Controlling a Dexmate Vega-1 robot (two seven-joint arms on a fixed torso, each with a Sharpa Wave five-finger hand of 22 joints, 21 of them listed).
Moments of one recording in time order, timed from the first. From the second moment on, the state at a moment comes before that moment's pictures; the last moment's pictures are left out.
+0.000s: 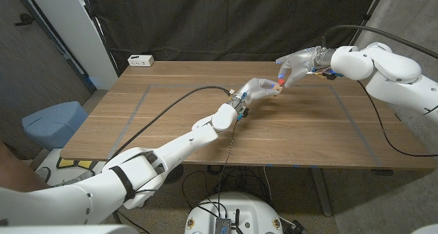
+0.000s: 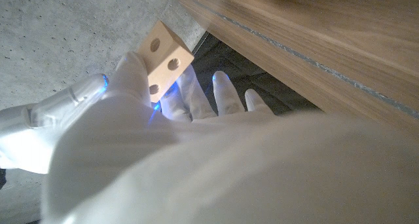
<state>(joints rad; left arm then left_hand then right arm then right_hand) 0.48 0.14 0.87 -0.95 0.11 -0.44 0.26 0.87 0.01 0.31 -0.17 0.20 0.89 -0.19 0.27 0.20 0.94 -0.22 0.27 0.56 0.54 -0.05 0.22 0.21 0.15 0.11 0.21 0.18 -0.62 -1.14 -0.47 -2.05 -0.55 -0.13 0.56 0.89 -0.09 0.21 -0.16 0.25 0.64 -0.22 0.29 0.24 0.09 -0.16 0.18 0.18 0.07 -0.04 0.19 0.18 0.41 0.07 0.18 0.17</state>
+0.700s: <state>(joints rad) 0.47 0.13 0.87 -0.94 0.11 -0.45 0.26 0.87 0.01 0.31 -0.17 0.20 0.89 -0.19 0.27 0.20 0.94 -0.22 0.27 0.56 0.54 -0.05 0.22 0.21 0.15 0.11 0.21 0.18 -0.61 -1.12 -0.47 -2.02 -0.54 -0.10 0.54 0.92 -0.09 0.23 -0.16 0.25 0.72 -0.22 0.33 0.26 0.13 -0.17 0.19 0.18 0.10 -0.04 0.19 0.19 0.44 -0.02 0.19 0.17</state>
